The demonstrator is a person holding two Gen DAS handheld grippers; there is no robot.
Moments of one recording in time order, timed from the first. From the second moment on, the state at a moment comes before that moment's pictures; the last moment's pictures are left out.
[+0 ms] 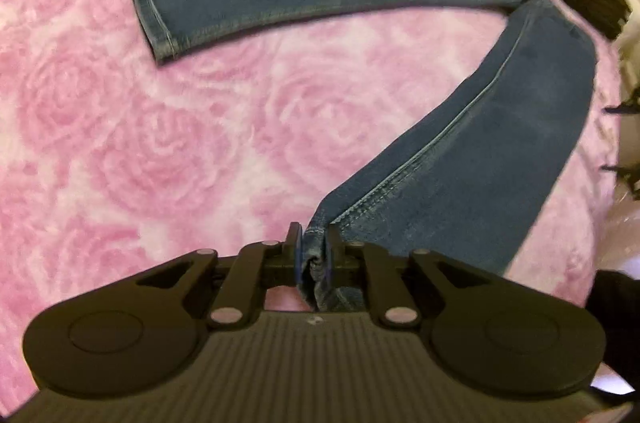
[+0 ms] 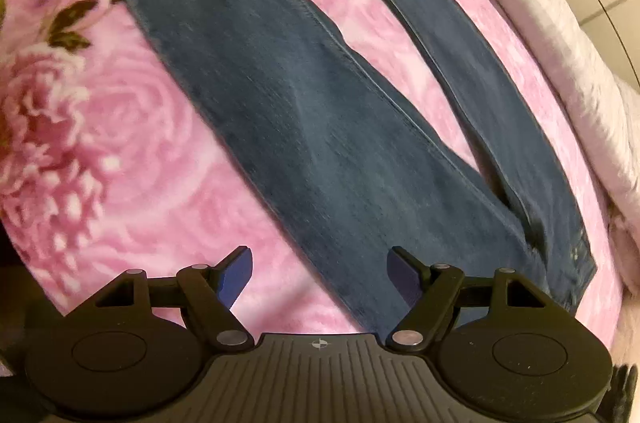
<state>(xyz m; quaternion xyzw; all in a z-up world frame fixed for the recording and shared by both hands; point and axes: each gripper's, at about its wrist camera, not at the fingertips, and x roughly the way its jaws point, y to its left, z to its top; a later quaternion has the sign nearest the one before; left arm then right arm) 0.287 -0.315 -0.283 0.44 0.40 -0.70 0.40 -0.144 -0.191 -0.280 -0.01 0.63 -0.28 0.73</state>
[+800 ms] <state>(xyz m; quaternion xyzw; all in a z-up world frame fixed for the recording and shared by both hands) 0.280 -0.197 -0.298 0.39 0.52 -0.64 0.41 -0.110 -0.185 -0.302 -0.03 0.62 -0.26 0.74</state>
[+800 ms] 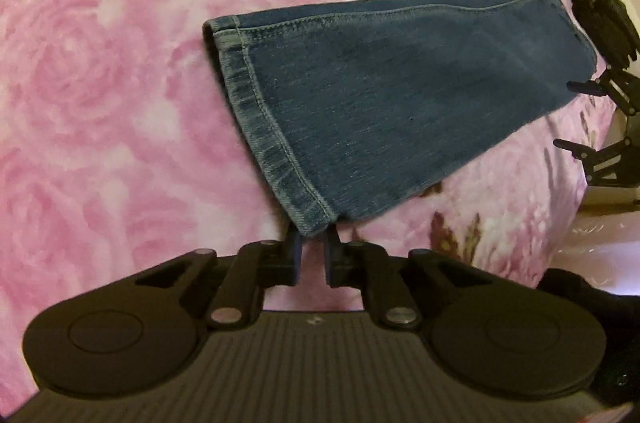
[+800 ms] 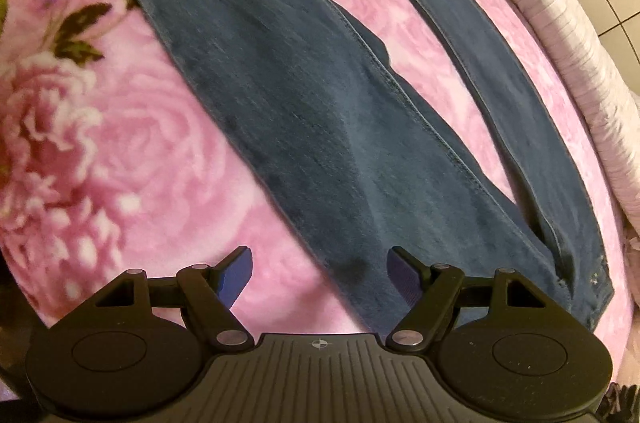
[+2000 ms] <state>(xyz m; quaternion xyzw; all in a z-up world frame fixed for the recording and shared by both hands) 0.087 -0.278 -0.077 0.44 0.28 -0.69 0.50 -0.318 -0.232 -0.012 0.35 0.37 -0.64 0.58</state>
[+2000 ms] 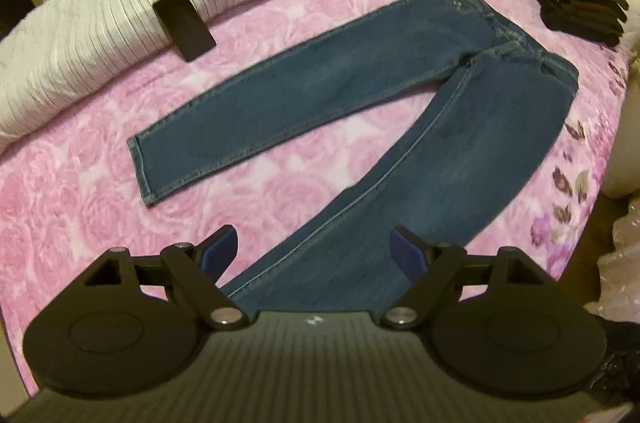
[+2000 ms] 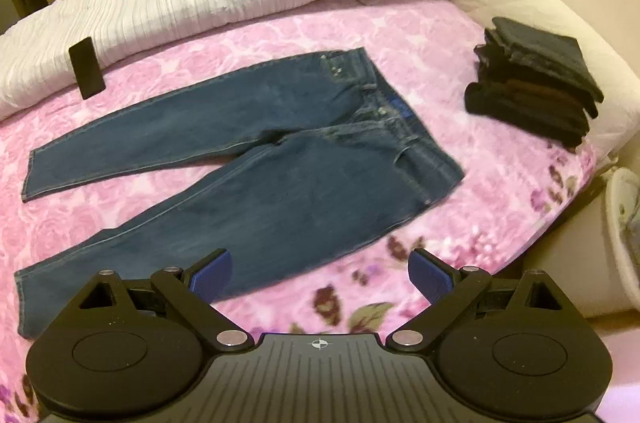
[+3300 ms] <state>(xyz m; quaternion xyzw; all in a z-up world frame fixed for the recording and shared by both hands) -0.105 -0.174 -0.036 0.41 0.33 -0.56 0.64 -0.490 -0.286 -0.011 0.33 0.37 -0.50 0.71</state>
